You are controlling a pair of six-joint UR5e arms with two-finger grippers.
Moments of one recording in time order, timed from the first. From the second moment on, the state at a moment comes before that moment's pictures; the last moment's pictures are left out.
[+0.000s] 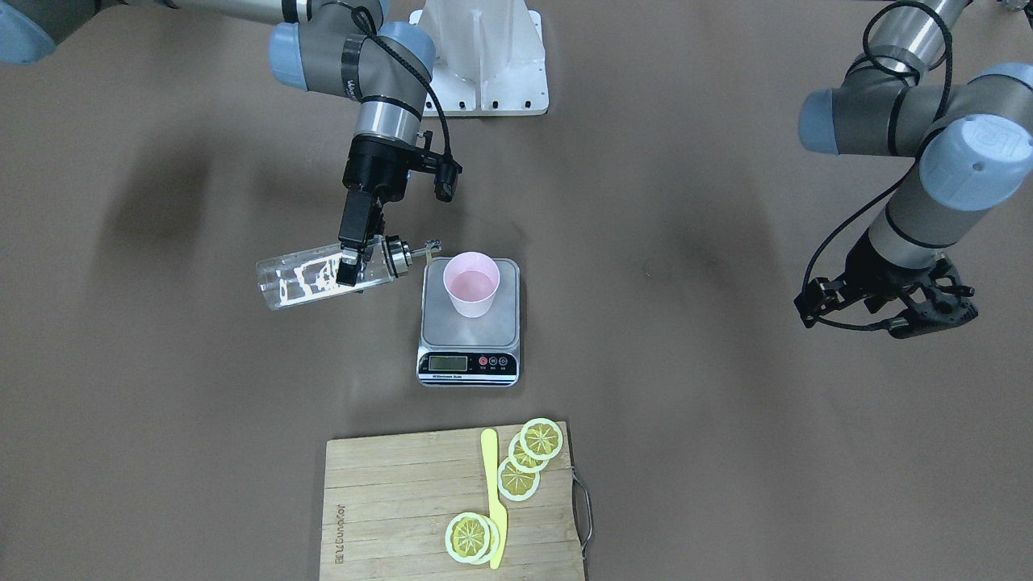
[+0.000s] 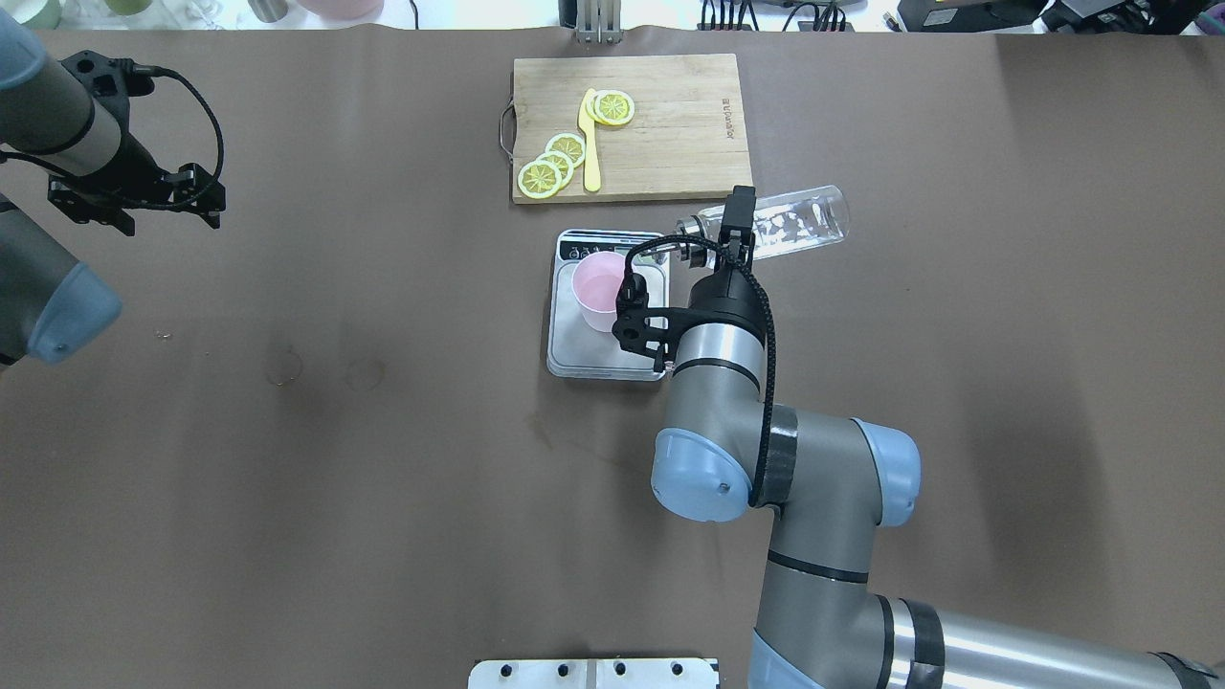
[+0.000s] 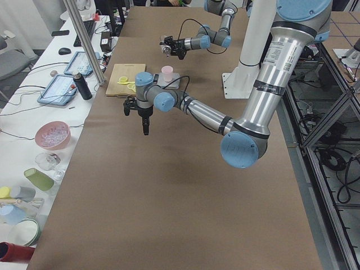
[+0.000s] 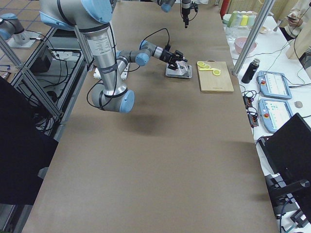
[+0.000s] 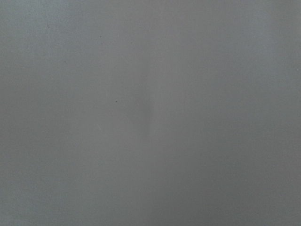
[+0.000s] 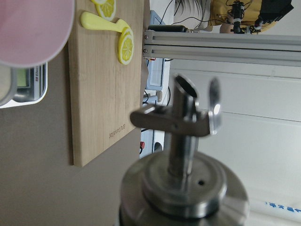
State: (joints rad) left arm -1.02 -1.90 -1.63 -1.69 -2.07 -0.89; right arm 0.31 -1.02 1.71 -1.57 0.49 -0.11
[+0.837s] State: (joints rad) left arm -1.02 -1.90 -1.58 -1.76 -2.07 -0.89; right arm 0.31 -0.98 1.66 -1.57 0.43 -0.28
